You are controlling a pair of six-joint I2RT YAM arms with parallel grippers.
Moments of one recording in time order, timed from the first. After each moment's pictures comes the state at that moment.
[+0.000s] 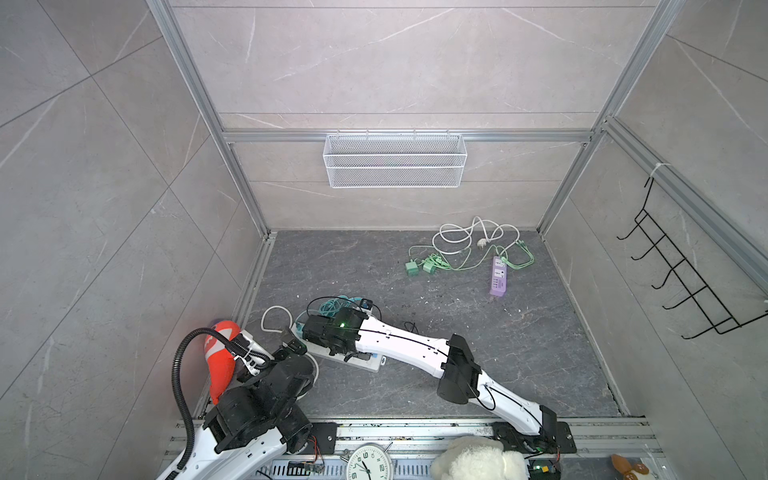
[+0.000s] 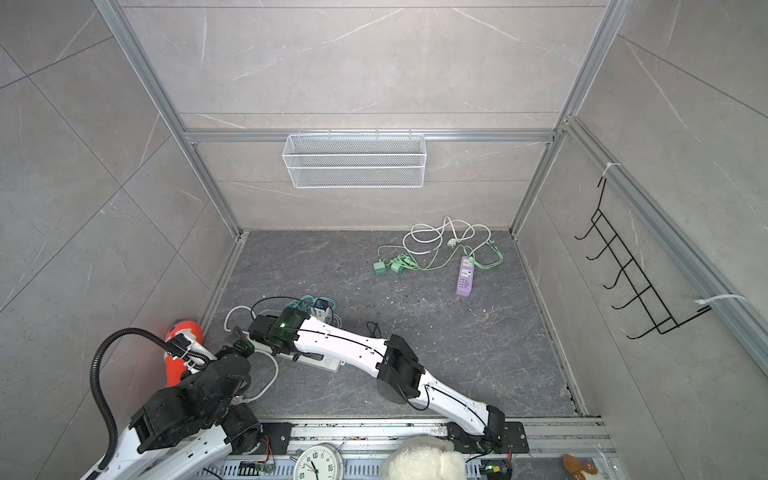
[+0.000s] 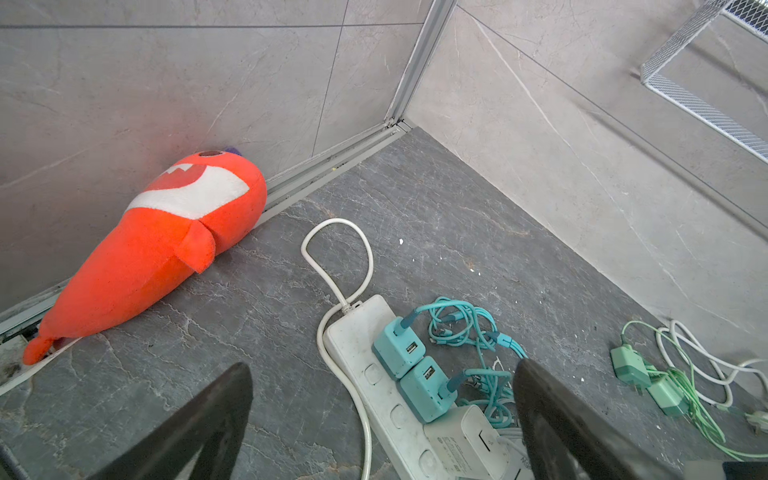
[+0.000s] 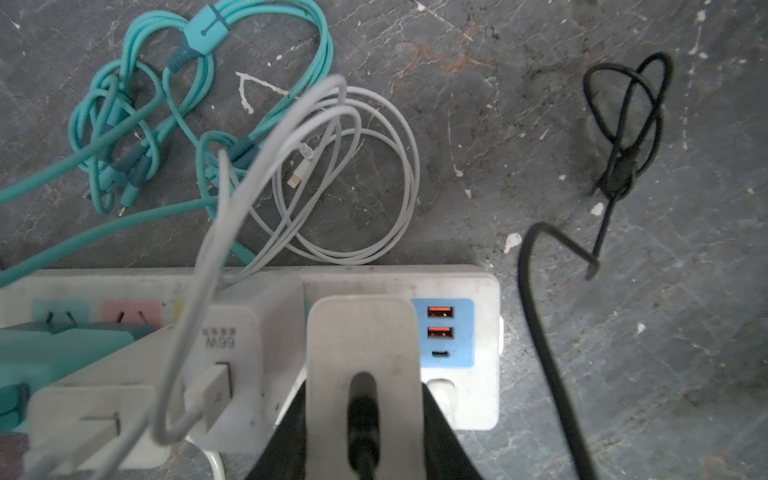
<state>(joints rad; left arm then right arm) -0.83 0.33 0.65 -1.17 -1.07 -1.22 1.24 2.58 2.62 -1.51 0.40 1.51</state>
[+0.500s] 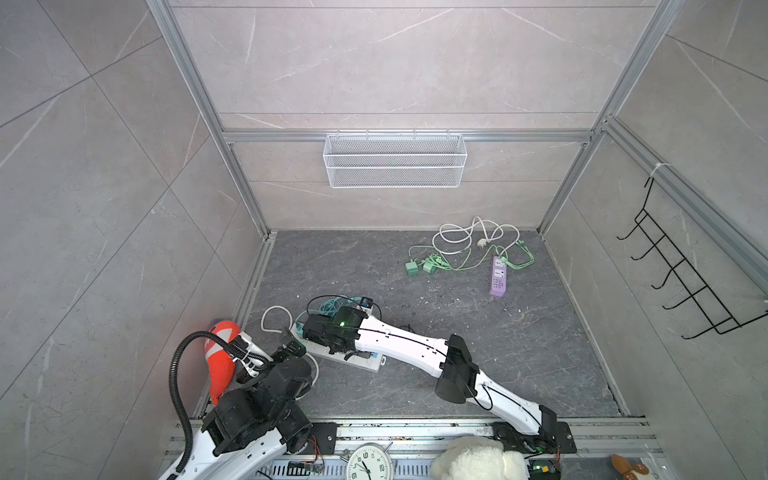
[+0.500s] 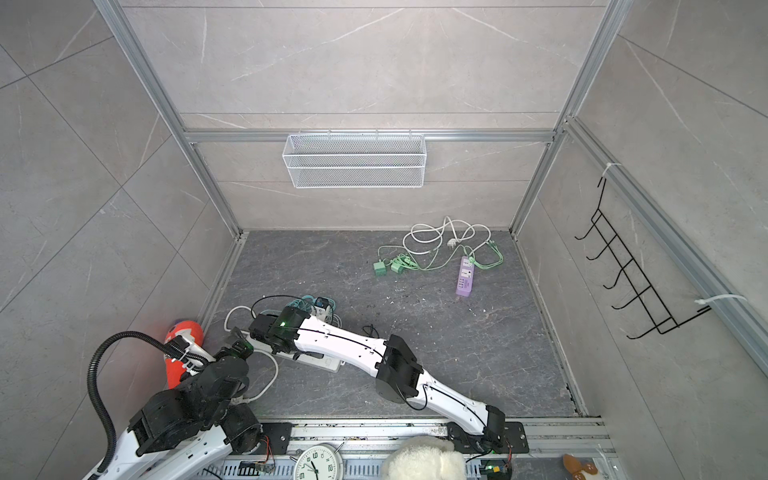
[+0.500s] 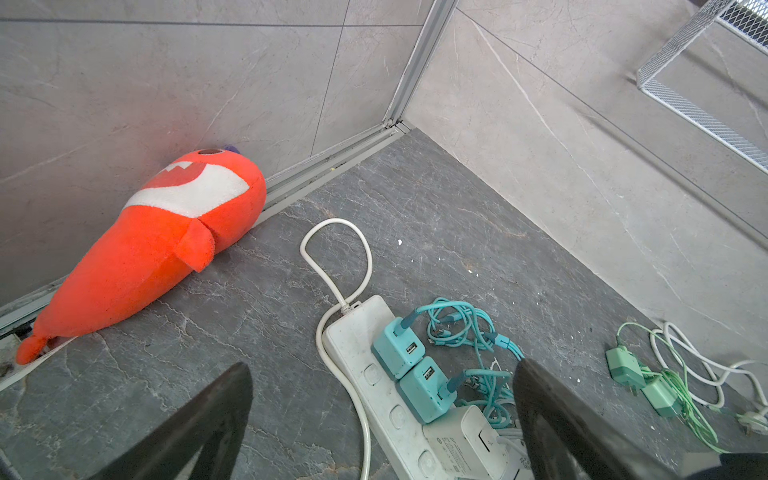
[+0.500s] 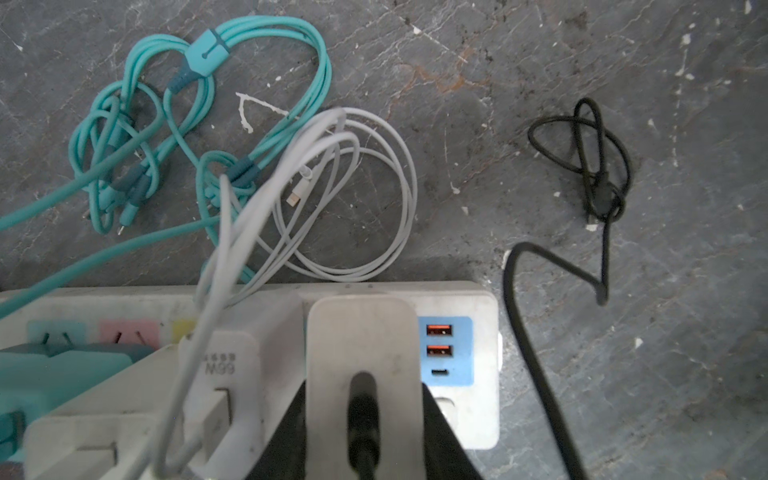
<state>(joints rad) -0.83 0.31 0.64 -1.16 -1.07 -1.22 1.23 2.60 2.65 -1.53 0.43 1.51</state>
